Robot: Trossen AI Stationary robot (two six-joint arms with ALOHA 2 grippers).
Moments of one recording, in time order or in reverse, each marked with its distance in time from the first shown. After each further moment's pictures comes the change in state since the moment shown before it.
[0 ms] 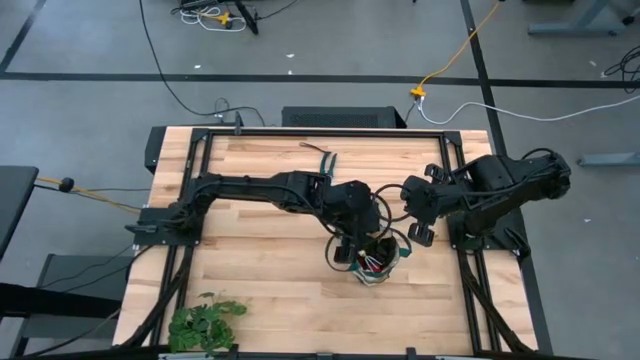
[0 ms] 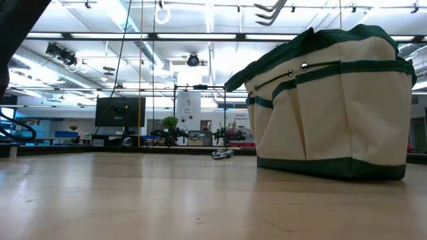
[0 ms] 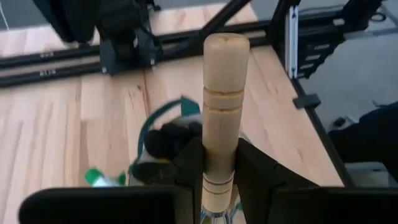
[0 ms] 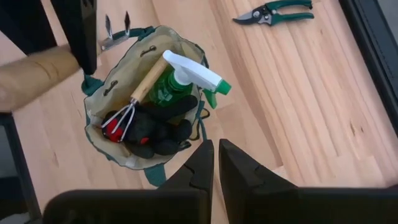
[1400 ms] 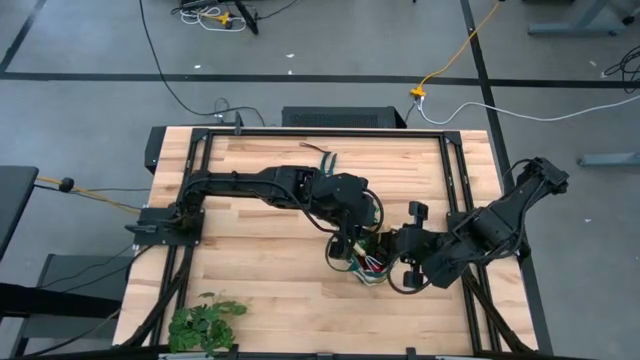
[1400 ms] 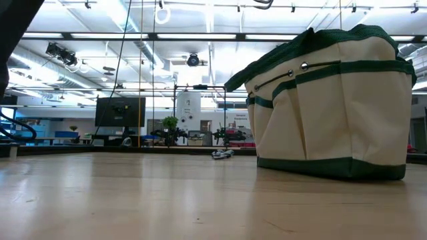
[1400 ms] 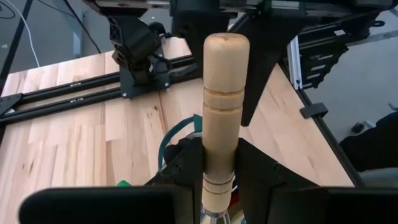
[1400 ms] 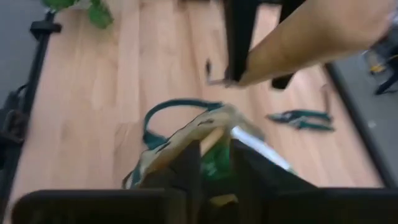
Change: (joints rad) left arm -0.001 -0.061 0.001 0.016 -0.045 0.072; right arm 0.338 -0.008 -0.260 0.480 0.353 -0.092
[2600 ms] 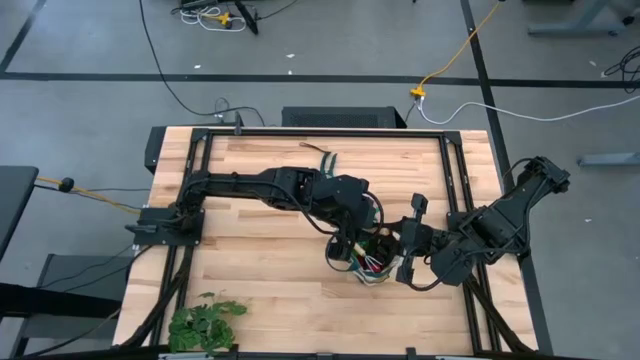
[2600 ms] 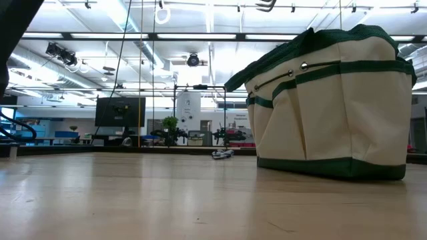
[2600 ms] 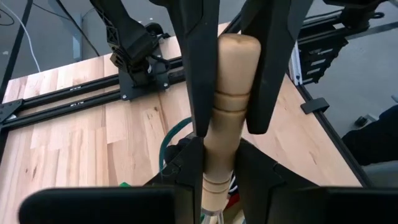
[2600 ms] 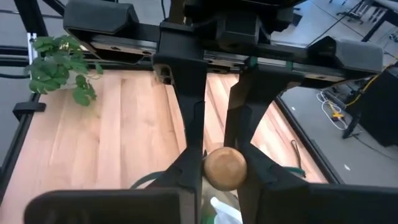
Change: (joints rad) left arm -0.001 0.000 -0.002 0.000 0.000 0.027; right arm 0.011 -0.012 0.000 0.237 0.237 -0.142
